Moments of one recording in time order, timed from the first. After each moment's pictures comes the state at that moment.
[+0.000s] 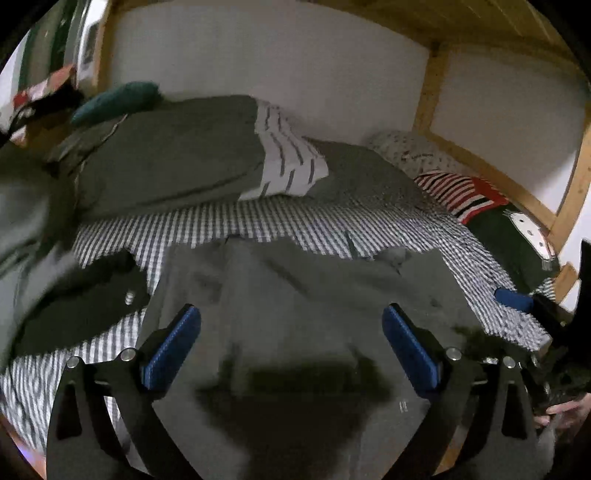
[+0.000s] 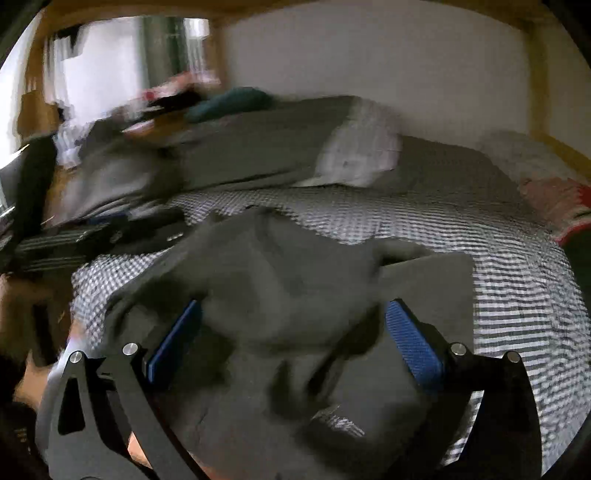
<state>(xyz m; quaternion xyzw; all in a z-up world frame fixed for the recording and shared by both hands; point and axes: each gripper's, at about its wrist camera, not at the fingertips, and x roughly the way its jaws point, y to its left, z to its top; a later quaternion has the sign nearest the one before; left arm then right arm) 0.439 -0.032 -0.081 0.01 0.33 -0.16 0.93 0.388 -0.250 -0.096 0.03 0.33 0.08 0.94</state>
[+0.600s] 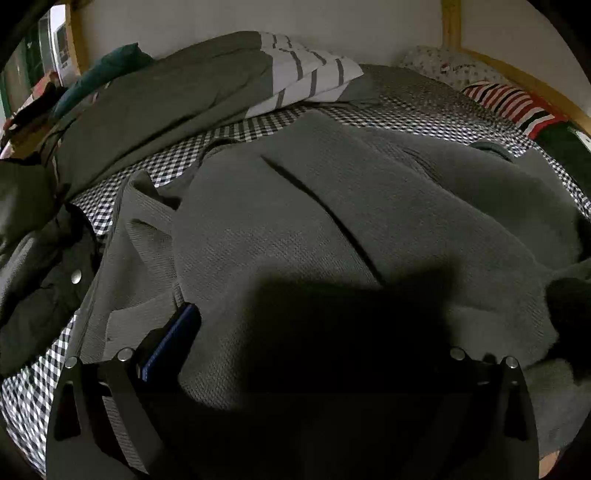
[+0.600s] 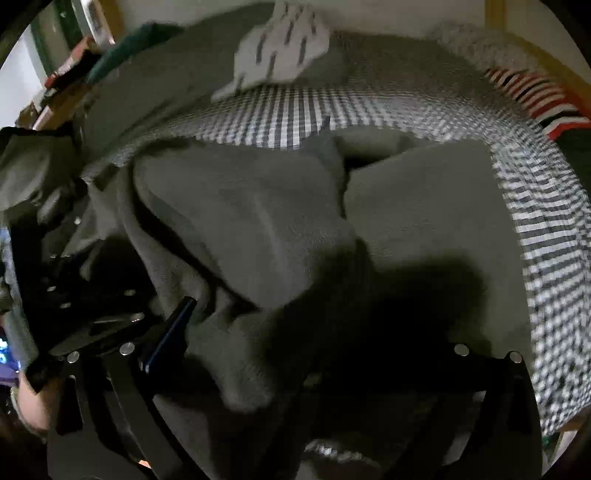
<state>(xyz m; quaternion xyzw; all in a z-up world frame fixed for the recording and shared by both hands) 0.514 -0.075 -0.213 0.11 0.41 -0.10 0.90 0.465 -0.245 -0.182 0.09 0.47 -0.01 0.88</state>
